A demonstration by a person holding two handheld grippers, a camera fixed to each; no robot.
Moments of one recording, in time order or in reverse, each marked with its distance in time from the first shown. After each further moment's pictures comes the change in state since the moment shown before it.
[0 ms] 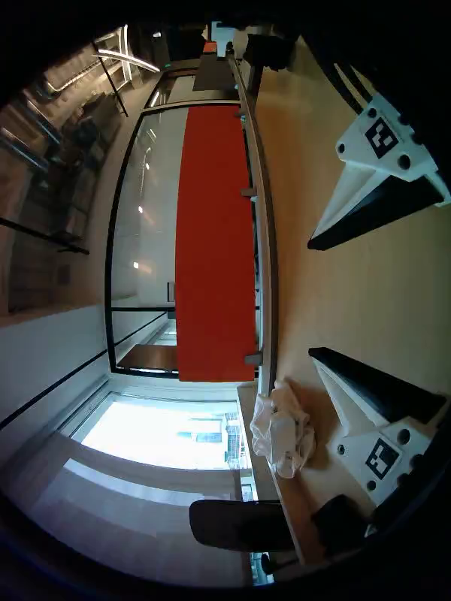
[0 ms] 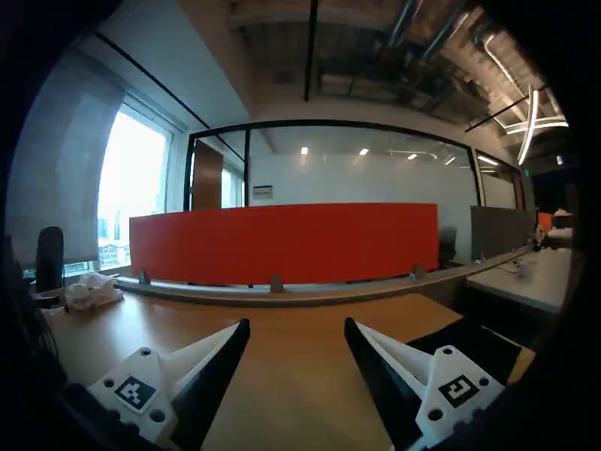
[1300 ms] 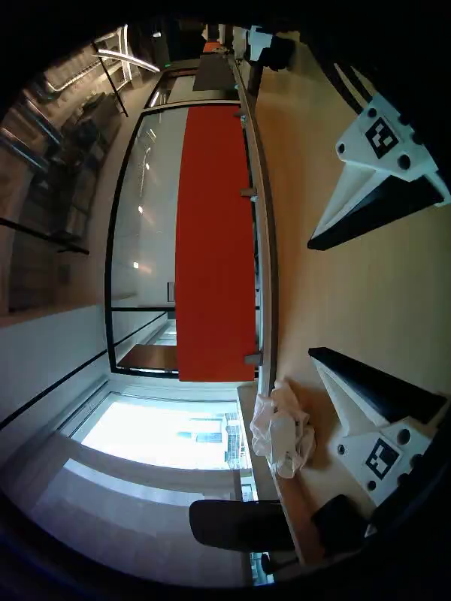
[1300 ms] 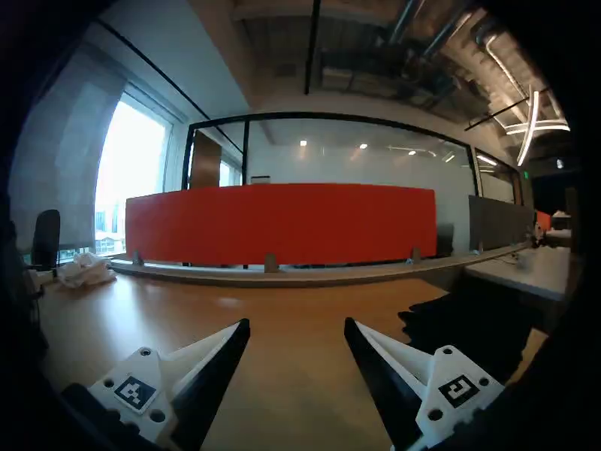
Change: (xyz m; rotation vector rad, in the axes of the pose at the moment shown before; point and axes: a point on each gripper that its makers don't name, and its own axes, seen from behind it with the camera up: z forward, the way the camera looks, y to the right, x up) left arm 0.000 0.001 0.000 0.000 0.000 0.000; right arm -0.066 0.011 0.008 -0.010 -0.017 -0.028
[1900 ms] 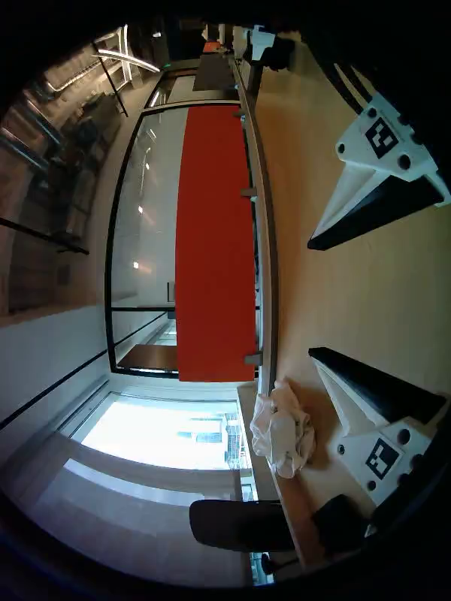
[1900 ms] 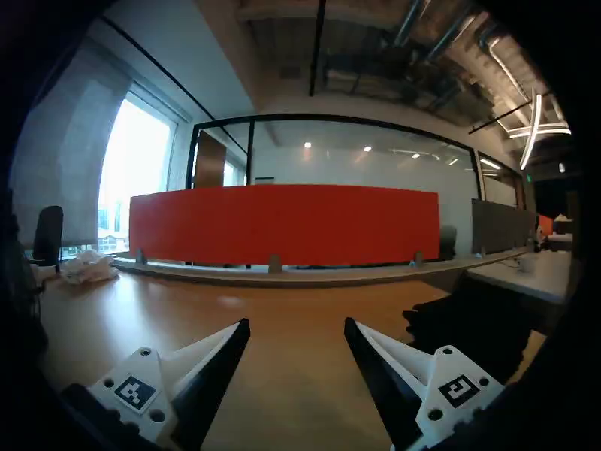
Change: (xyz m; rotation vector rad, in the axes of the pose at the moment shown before) left arm 0.000 0.000 0.000 0.000 0.000 0.000; right arm 0.002 -0.009 -0.005 0.016 0.006 -0.012
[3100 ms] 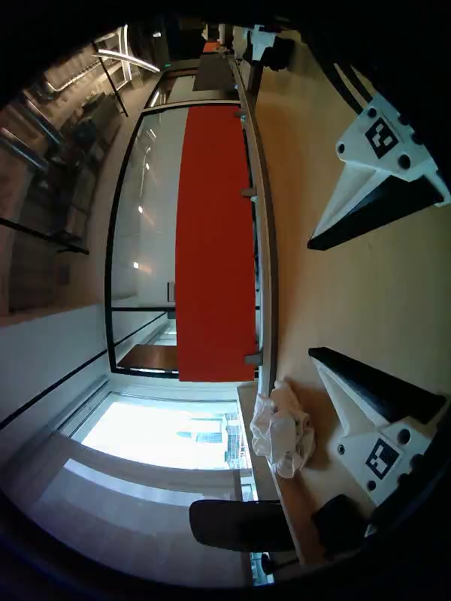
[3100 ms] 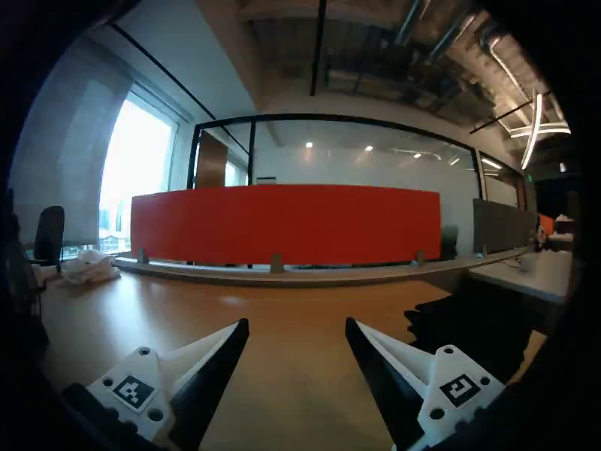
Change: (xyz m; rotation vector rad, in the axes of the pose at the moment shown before) left arm 0.002 -0.001 0.000 0.000 -0.001 0.000; right arm 0.000 -0.001 0.000 0.005 0.000 0.000
